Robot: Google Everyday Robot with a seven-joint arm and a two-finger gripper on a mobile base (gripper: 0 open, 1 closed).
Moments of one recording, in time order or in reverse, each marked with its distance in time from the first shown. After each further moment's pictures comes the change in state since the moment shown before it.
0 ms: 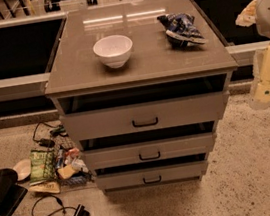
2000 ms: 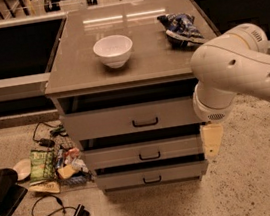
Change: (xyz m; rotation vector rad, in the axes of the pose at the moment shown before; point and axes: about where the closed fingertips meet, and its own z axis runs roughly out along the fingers) arm 0.013 0.012 0.239 -0.049 0.178 -0.131
